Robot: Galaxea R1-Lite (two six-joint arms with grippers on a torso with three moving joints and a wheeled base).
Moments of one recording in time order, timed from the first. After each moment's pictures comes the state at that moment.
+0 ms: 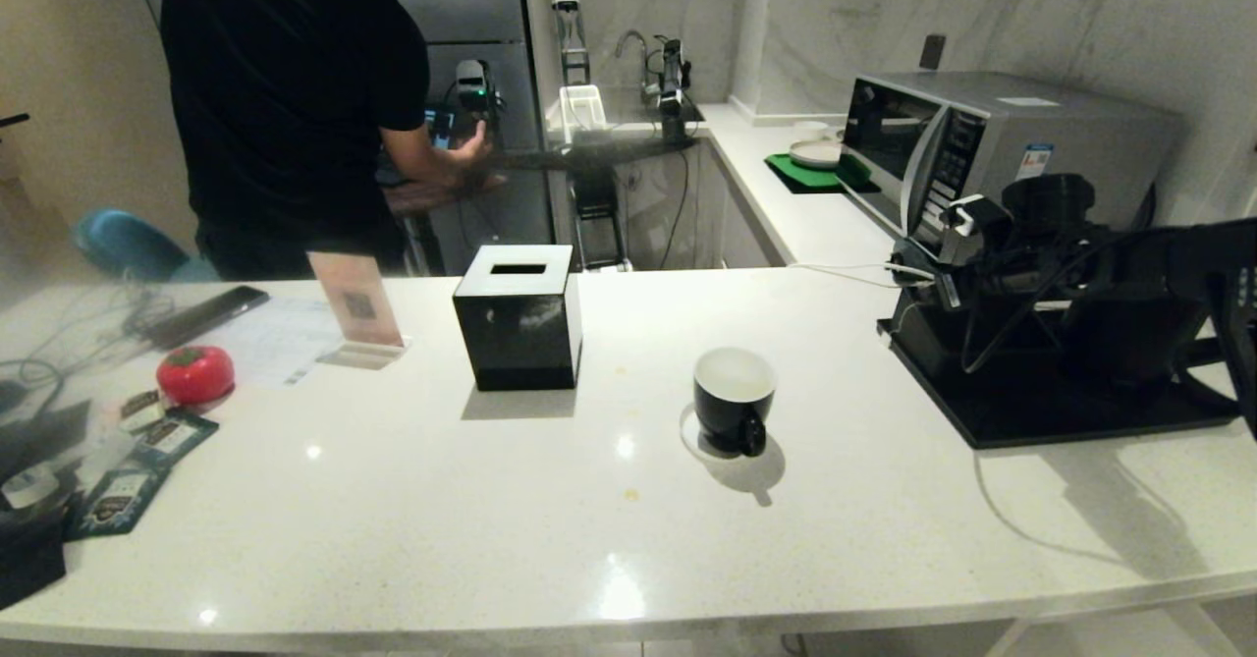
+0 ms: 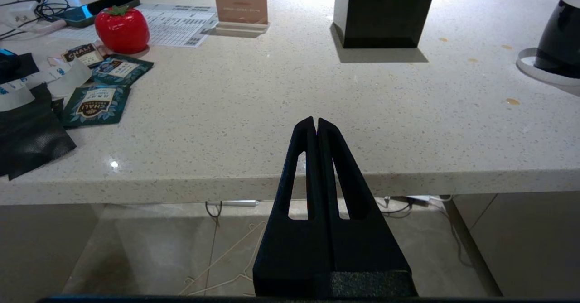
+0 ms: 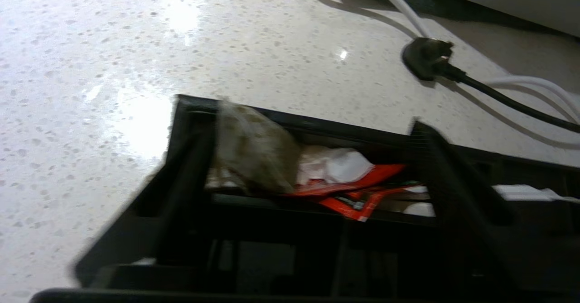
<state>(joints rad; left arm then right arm) 0.00 0.00 0.00 0.00 0.01 -0.01 -0.10 2.39 -1.97 0.08 0.05 -0.36</state>
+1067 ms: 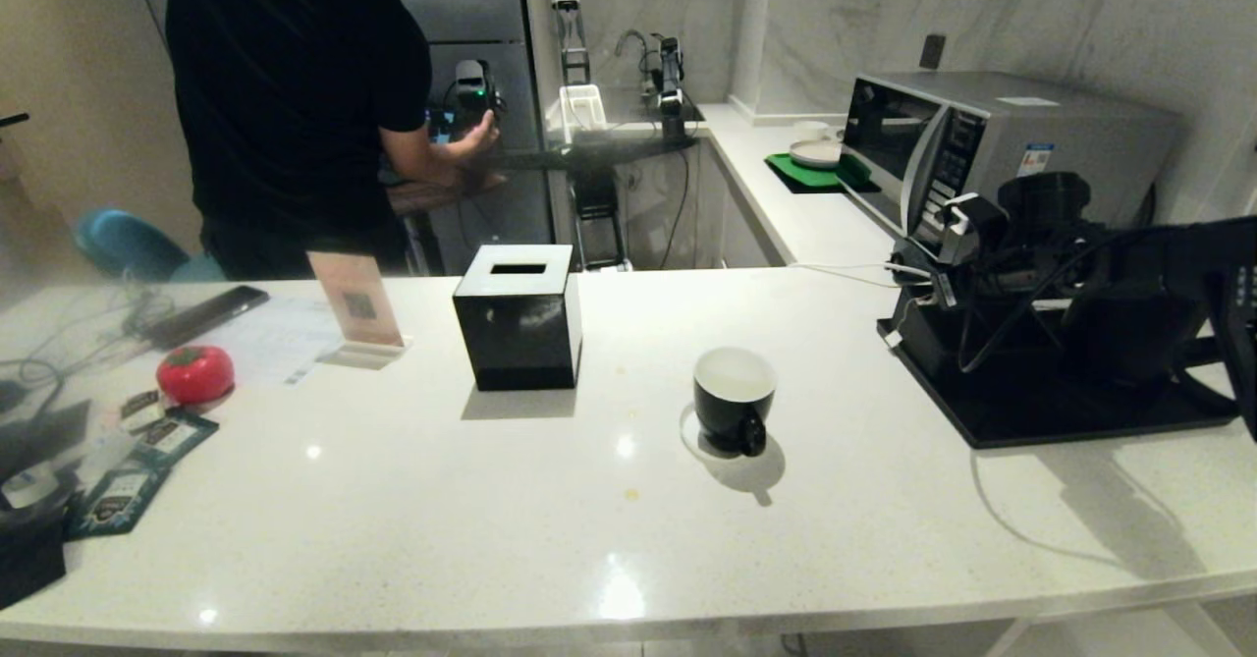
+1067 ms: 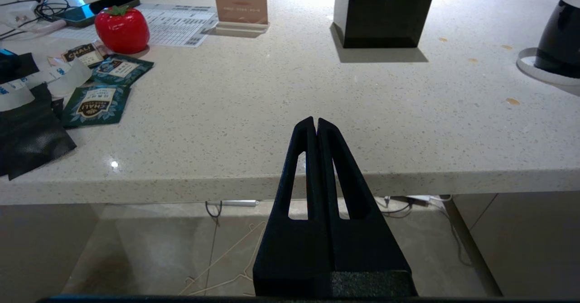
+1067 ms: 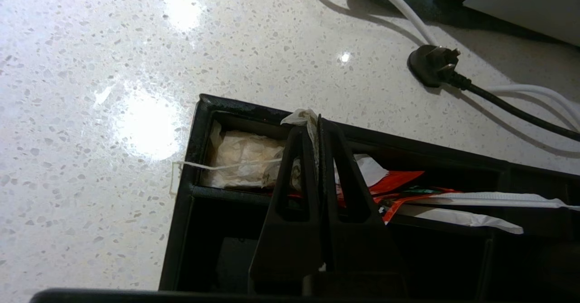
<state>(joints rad) 0.00 0.00 0.00 0.00 0.01 -0.01 -0.09 2.38 -1.97 0.08 0.05 -0.37</state>
